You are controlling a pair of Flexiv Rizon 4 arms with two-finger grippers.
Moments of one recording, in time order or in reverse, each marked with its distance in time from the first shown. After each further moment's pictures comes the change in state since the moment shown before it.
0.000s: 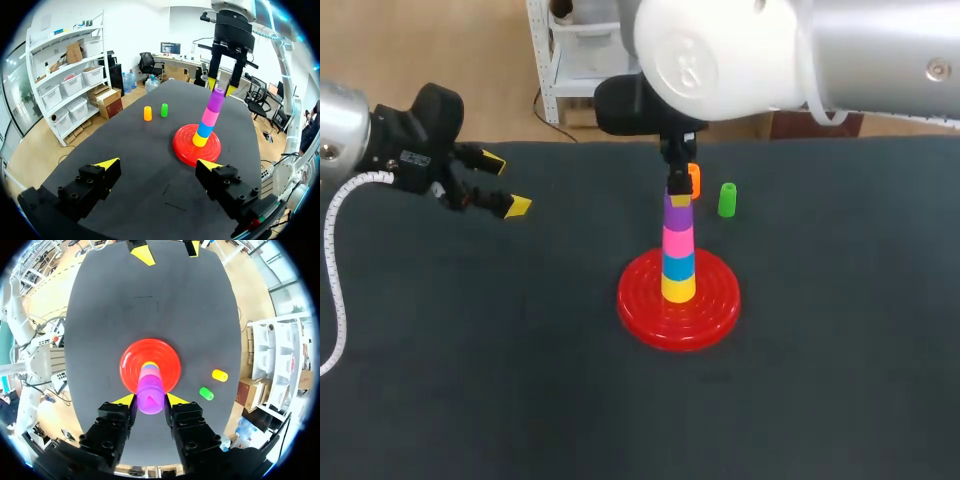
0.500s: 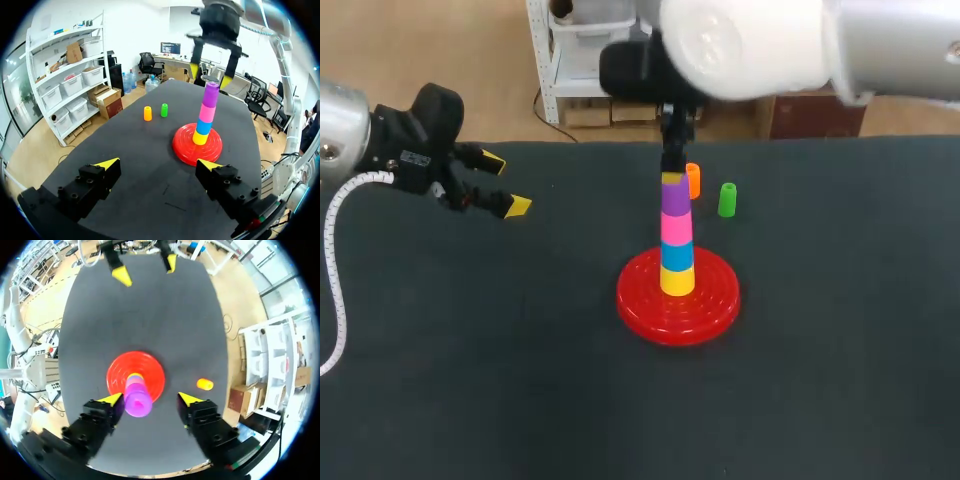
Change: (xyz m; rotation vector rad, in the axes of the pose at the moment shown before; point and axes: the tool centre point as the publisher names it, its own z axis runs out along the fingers) left arm 0.000 0.000 0.000 0.000 0.000 0.000; right arm -0.010 -0.037 -0.026 0.072 -0.138 0.007
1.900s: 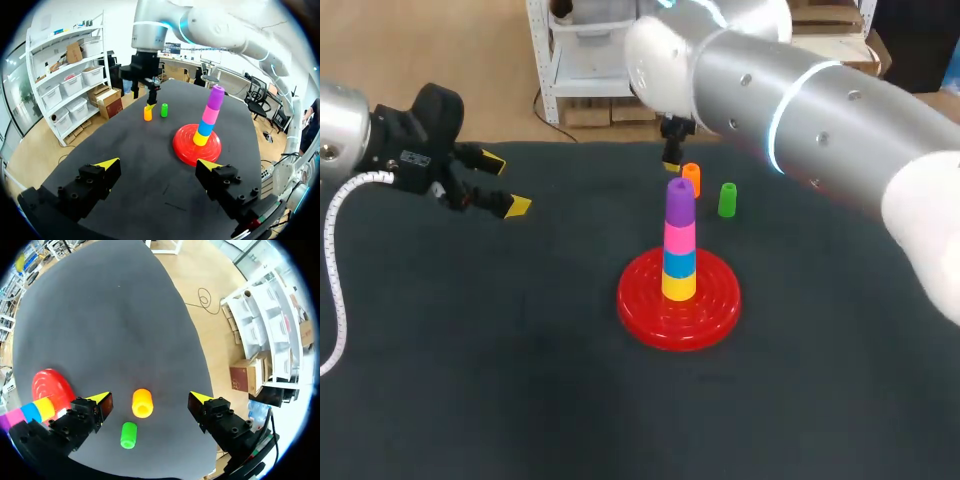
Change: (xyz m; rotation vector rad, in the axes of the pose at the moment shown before) left arm 0.000 0.000 0.000 0.000 0.000 0.000; right arm 0.031 -0.191 0.165 0.055 0.043 0.301
